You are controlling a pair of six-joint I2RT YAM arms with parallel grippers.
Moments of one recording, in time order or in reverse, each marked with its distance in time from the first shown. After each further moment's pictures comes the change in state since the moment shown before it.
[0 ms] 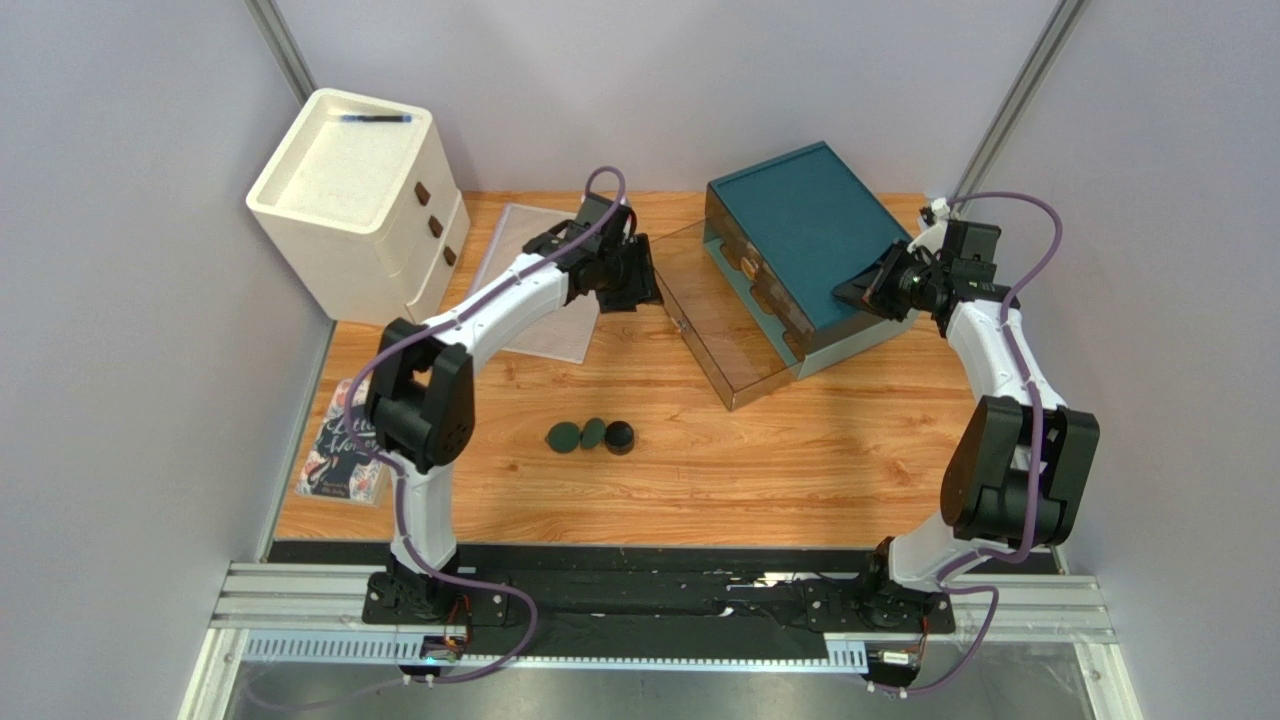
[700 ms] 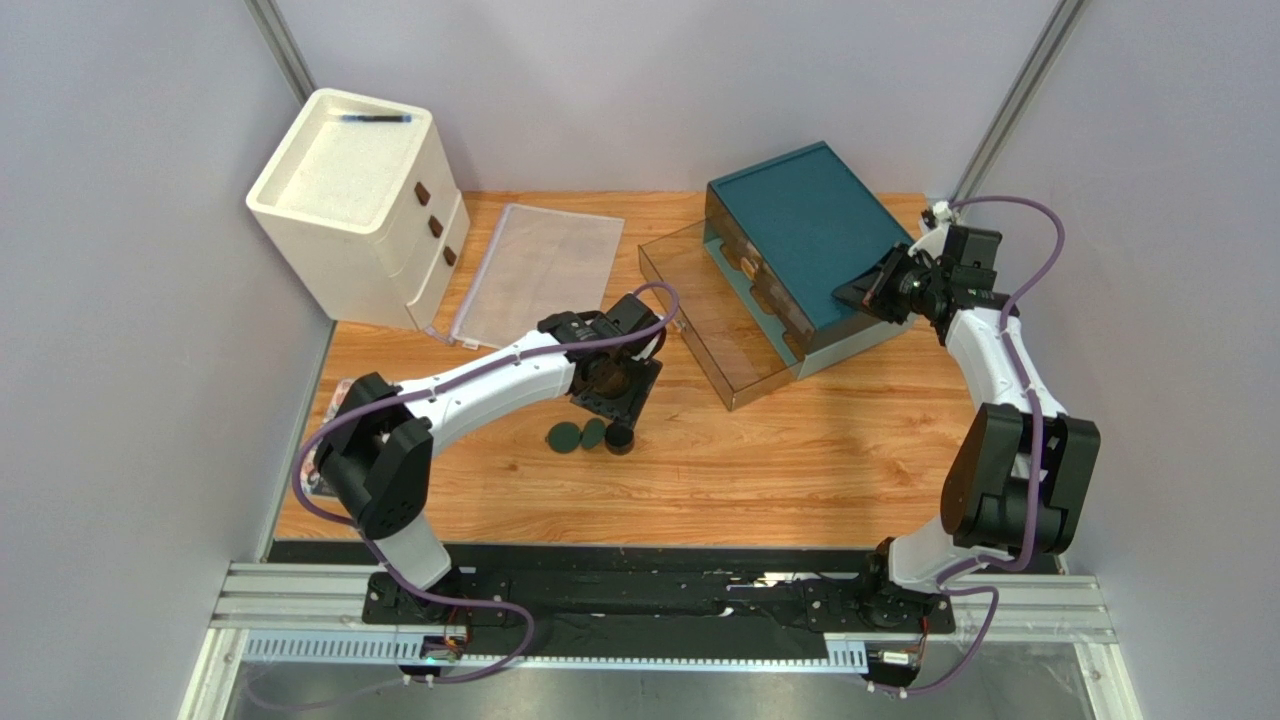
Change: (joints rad) left arm -0.272 -0.278 -0.385 -0.258 -0.222 0.286; right arm 0.000 -0.031 -0.045 0.048 0.001 0.006
